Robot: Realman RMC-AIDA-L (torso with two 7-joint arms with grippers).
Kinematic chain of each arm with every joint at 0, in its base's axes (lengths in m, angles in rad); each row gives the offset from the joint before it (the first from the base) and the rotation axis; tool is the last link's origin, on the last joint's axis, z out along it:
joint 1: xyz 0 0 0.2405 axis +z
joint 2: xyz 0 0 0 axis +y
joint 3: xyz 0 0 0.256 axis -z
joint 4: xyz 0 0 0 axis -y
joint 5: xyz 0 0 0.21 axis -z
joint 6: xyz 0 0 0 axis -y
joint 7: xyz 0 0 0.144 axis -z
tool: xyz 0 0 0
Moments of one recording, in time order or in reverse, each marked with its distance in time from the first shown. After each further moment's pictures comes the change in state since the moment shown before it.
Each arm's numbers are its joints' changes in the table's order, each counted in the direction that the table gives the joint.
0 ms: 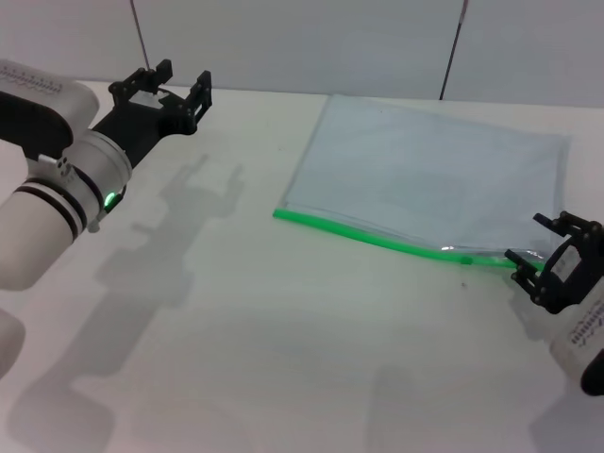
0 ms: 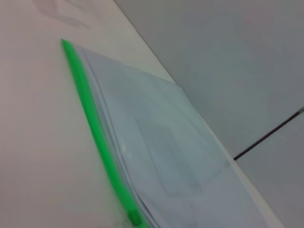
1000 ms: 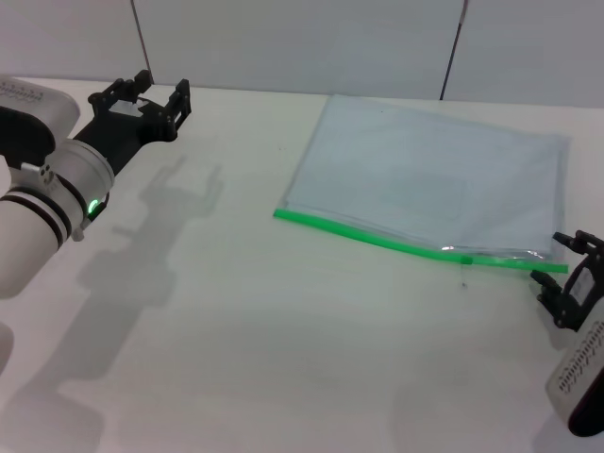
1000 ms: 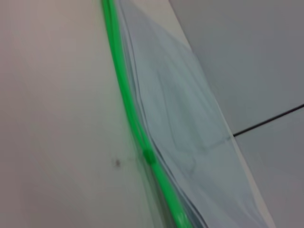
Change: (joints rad) left arm 0.013 0.002 0.027 -0.022 0.008 -0.004 0.000; right arm -0.084 0.114 -0.110 -0.045 0.001 -0.008 0.395
